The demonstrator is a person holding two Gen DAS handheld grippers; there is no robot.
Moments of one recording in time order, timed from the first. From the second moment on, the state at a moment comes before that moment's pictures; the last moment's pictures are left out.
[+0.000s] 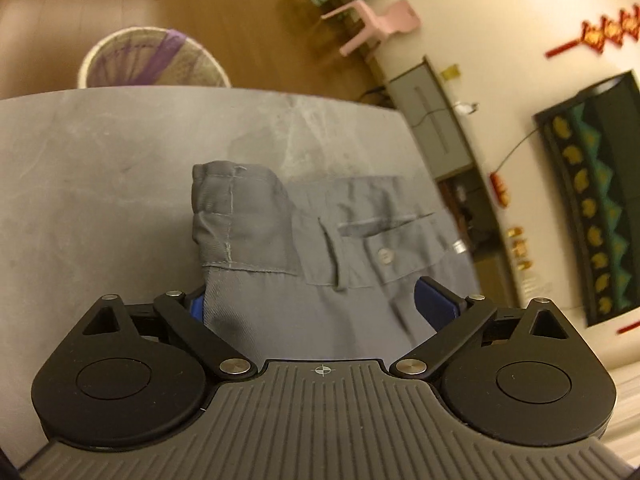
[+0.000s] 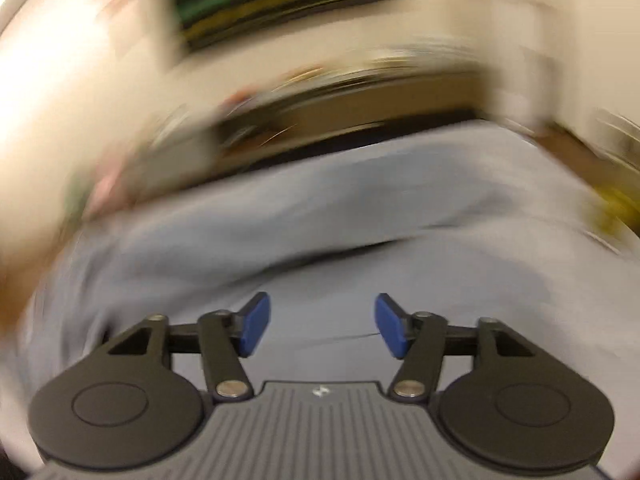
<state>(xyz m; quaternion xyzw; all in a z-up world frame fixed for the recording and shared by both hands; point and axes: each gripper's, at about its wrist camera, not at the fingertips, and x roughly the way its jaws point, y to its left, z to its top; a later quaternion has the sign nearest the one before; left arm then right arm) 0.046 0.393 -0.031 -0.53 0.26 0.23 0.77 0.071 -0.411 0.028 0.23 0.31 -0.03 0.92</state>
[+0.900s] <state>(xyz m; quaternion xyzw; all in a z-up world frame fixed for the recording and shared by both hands) 0.036 0.417 -0.030 -0.48 0.21 0.25 0.82 0.089 -0.482 -0.040 0.10 0.37 -0.18 0.90</state>
